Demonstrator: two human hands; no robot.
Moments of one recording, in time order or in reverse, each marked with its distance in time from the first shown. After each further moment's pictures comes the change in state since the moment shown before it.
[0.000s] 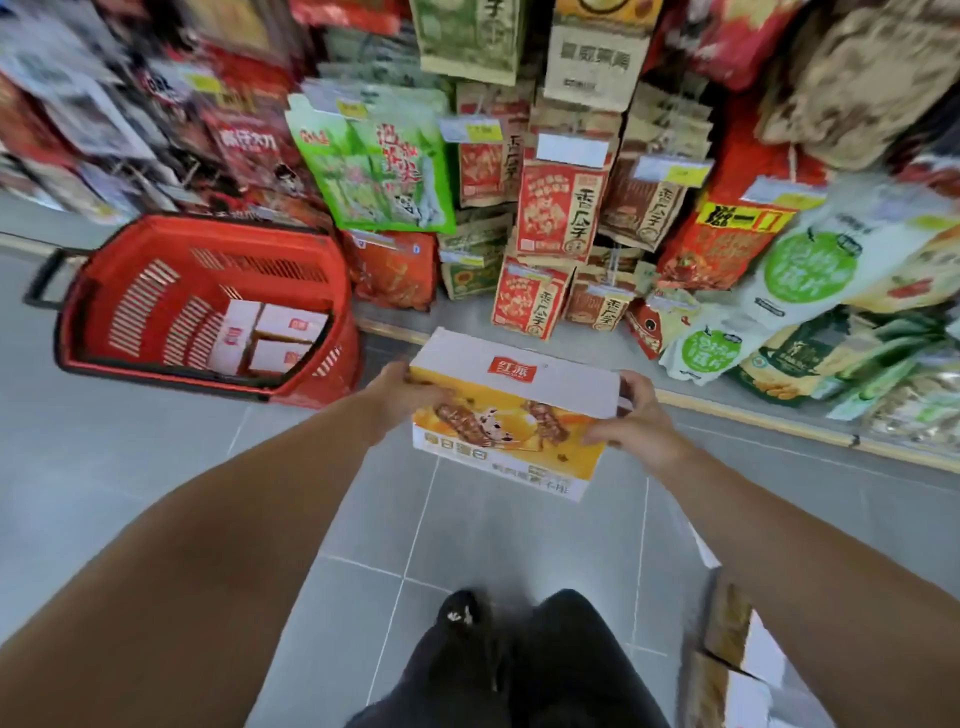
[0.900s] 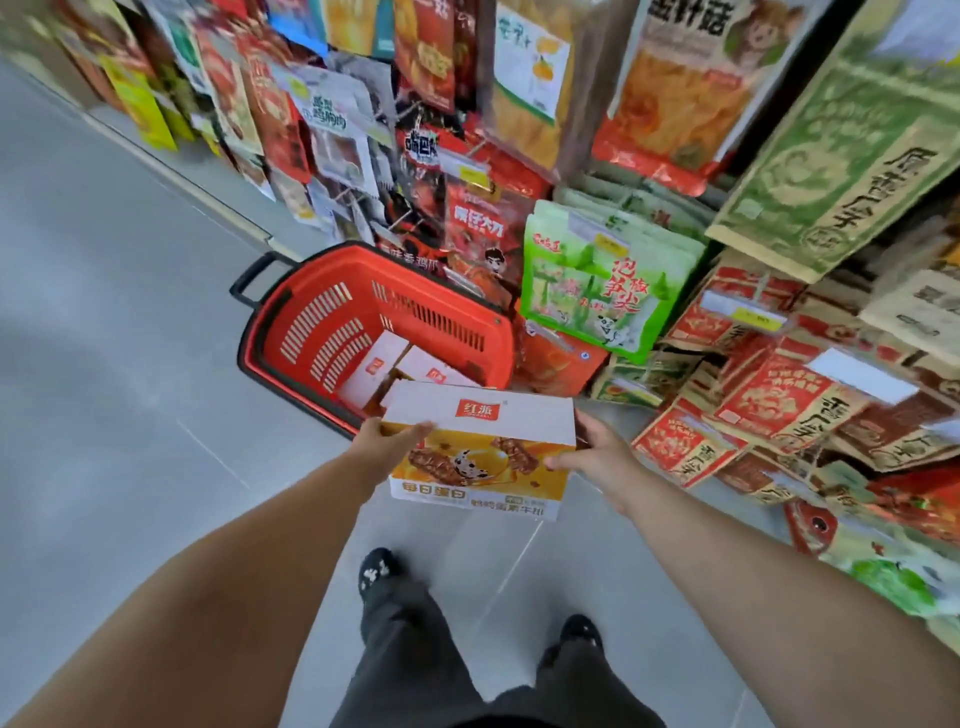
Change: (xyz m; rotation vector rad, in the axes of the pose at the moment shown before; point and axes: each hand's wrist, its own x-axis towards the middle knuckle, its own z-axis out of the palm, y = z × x) left_hand 0.064 -0.064 -0.249 -0.485 0.300 -0.229; right_hand 0.154 -0.143 0.278 -0.218 -0.414 -0.012
